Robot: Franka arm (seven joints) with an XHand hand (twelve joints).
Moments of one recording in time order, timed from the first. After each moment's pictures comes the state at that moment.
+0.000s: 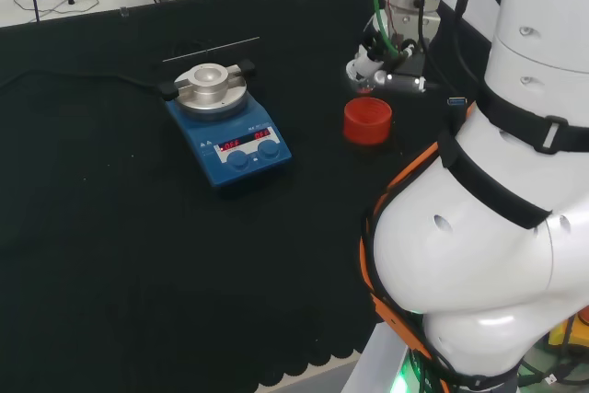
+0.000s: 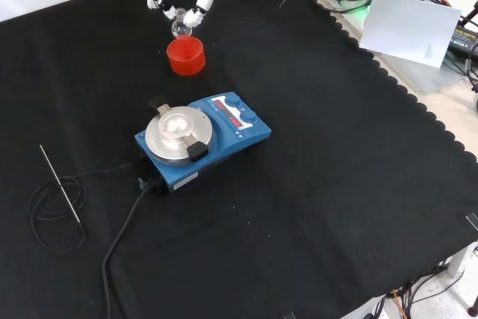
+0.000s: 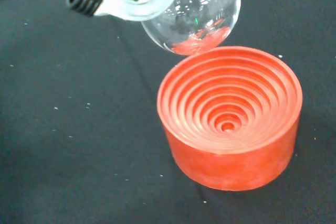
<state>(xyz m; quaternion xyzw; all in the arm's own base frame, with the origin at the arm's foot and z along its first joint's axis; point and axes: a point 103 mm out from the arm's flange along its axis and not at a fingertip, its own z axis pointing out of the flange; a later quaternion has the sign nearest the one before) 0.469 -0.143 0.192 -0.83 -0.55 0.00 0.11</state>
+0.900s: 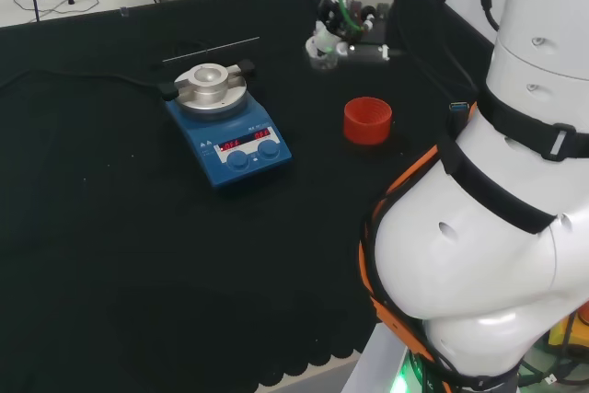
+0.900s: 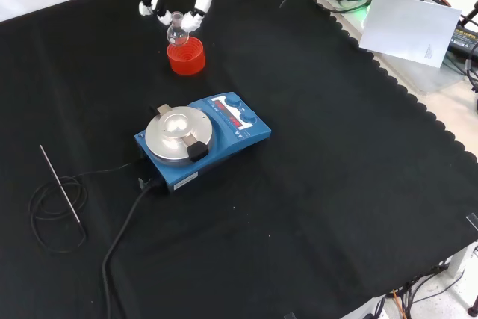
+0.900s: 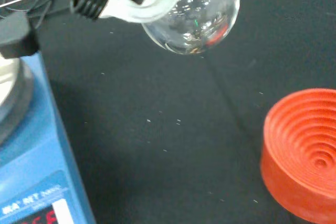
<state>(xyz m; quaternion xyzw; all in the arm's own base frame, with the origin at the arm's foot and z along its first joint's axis) 0.507 -0.076 0.239 -0.79 -0.60 0.02 0.11</state>
